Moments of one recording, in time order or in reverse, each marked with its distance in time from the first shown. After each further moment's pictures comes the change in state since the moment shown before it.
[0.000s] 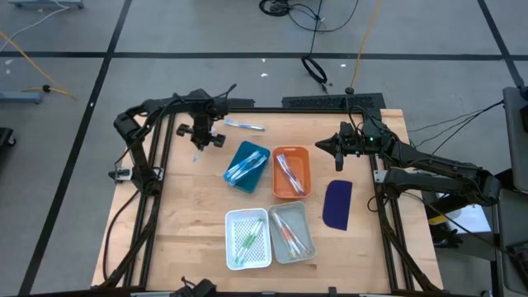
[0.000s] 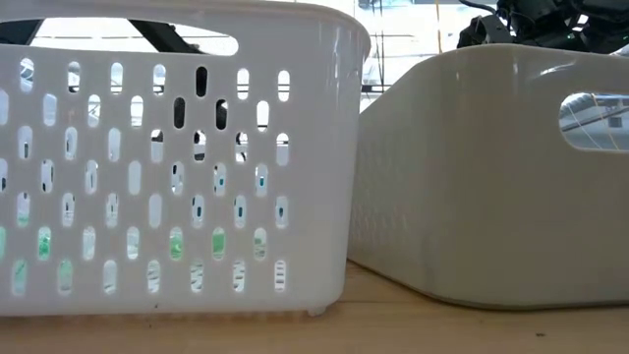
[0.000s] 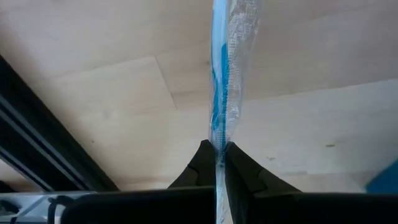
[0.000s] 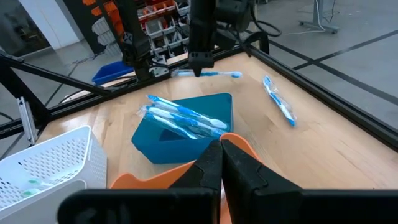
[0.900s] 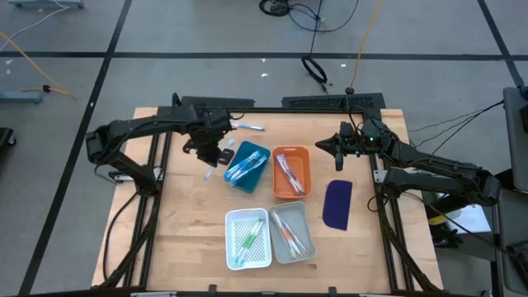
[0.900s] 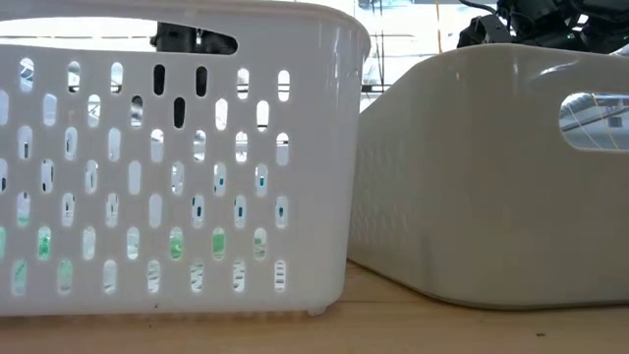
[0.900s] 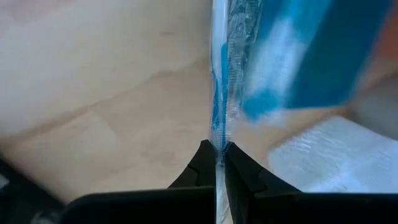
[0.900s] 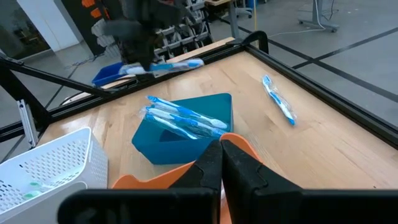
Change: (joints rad) left arm -0.366 -0.341 -0.022 0.089 0.180 -0.215; right arm 0.000 0.000 0.000 0.000 0.002 0.015
